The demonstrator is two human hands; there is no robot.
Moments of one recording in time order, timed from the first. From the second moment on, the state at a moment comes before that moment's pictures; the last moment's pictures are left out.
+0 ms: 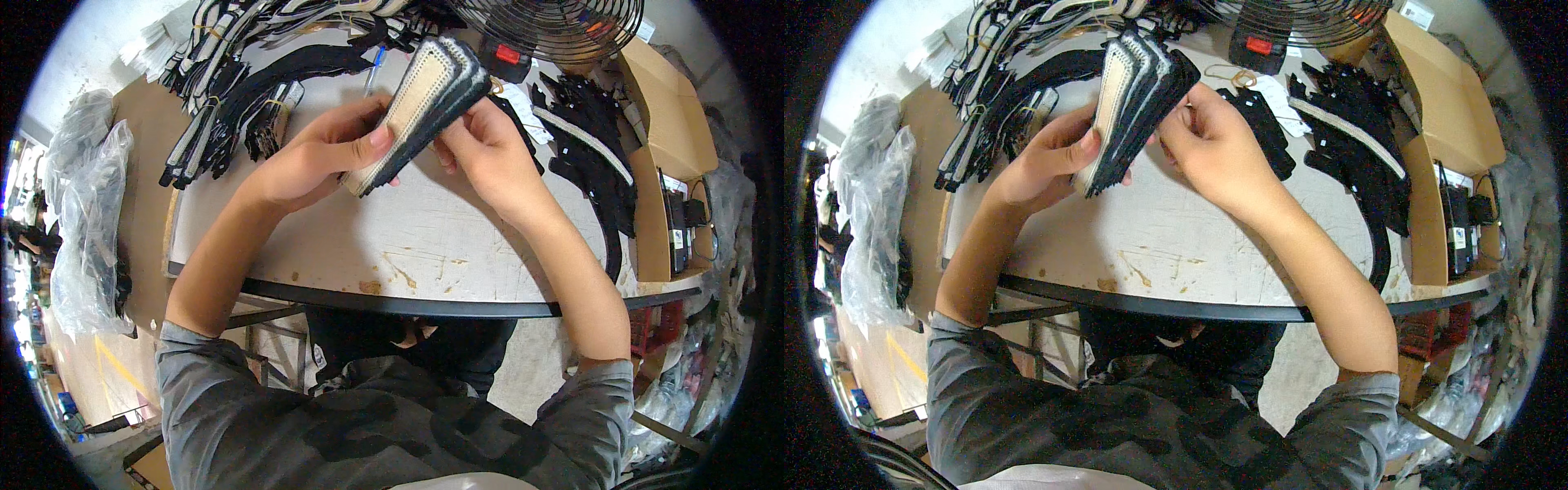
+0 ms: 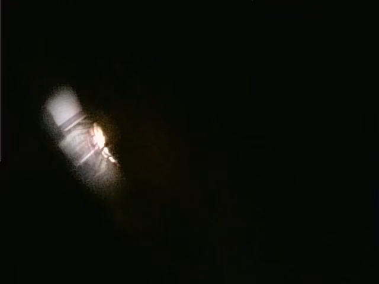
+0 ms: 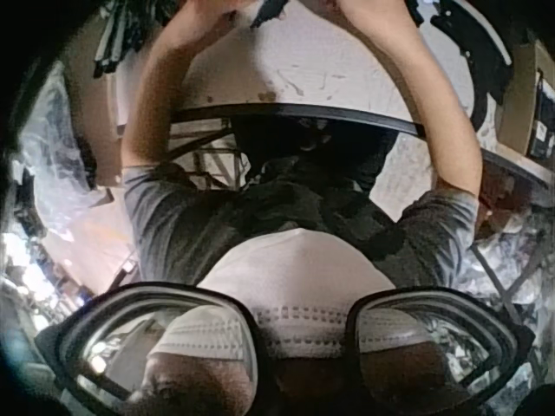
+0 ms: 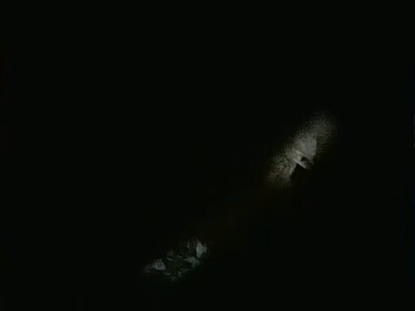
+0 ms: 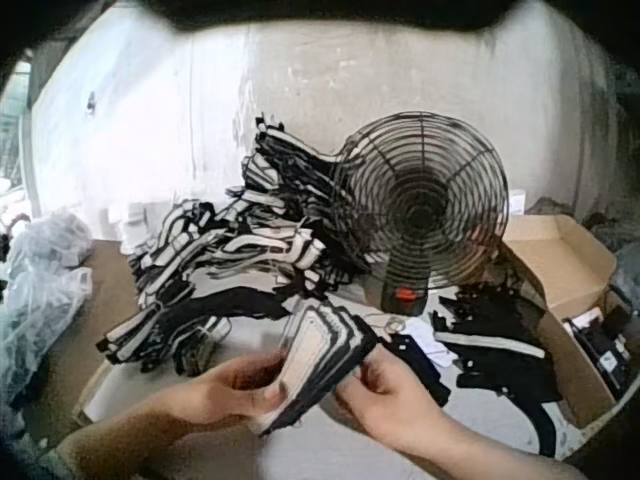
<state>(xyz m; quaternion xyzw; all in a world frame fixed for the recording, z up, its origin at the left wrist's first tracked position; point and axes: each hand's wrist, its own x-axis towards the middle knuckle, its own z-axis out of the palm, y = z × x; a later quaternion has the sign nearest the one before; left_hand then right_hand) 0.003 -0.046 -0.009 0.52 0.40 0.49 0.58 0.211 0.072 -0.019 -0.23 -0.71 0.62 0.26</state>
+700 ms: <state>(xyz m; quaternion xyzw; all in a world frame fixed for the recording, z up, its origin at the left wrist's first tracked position) -0.008 -0.030 -0.013 0.49 0.58 0.56 0.34 0.226 0.040 -0.005 0.02 -0.91 0.33 0.27</state>
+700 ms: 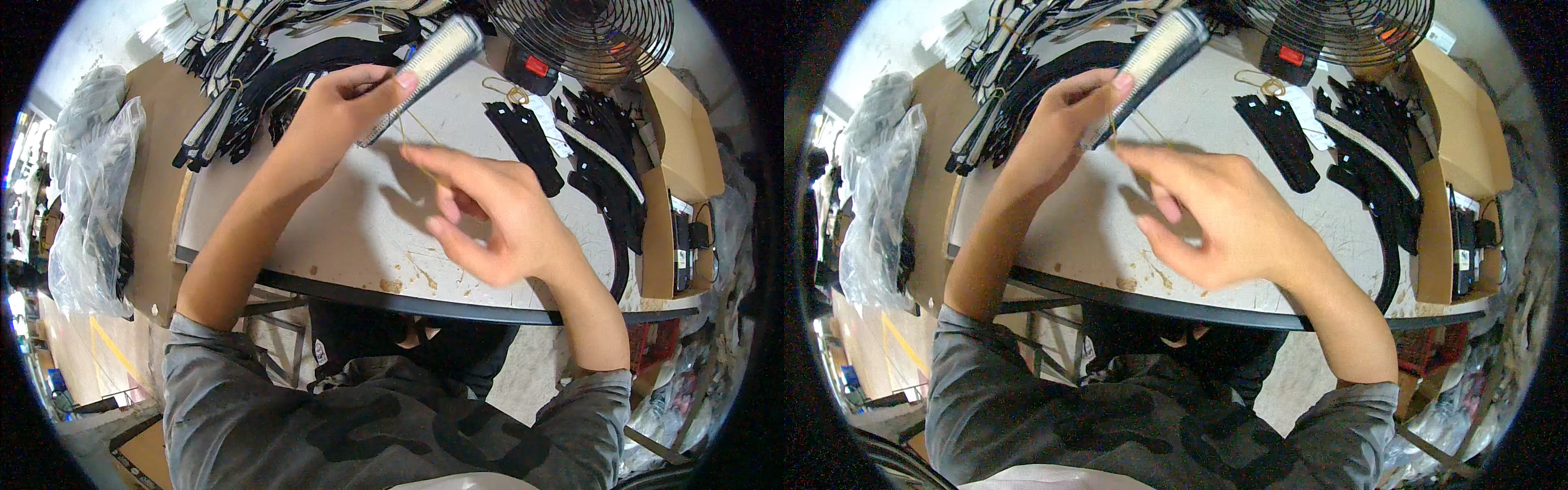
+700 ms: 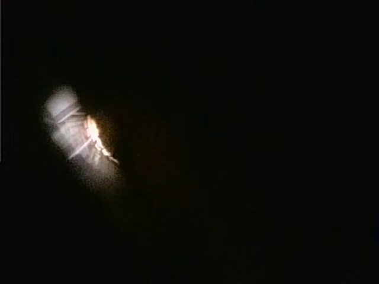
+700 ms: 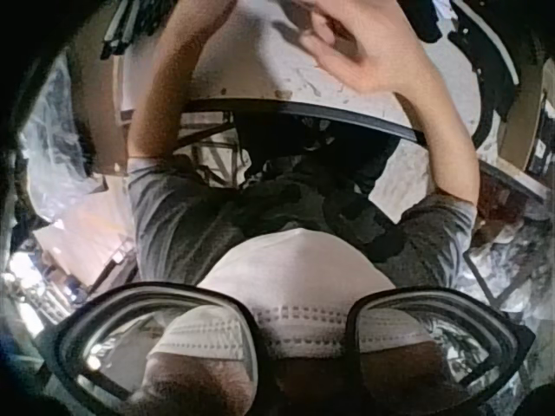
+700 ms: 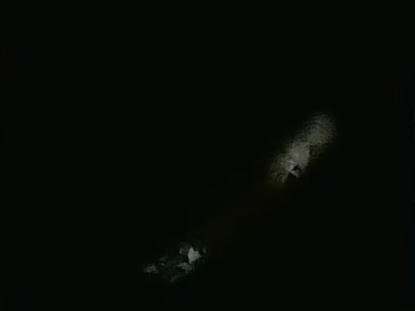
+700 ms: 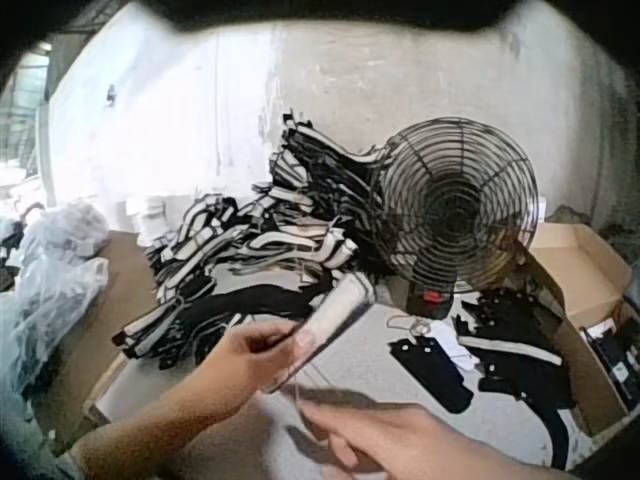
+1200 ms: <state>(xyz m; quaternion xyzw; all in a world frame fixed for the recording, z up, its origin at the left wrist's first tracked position) -0.022 -0.043 -0.002 0.67 0.44 0.44 0.40 0.238 0.064 0.042 0.10 -0.55 0.81 0.18</state>
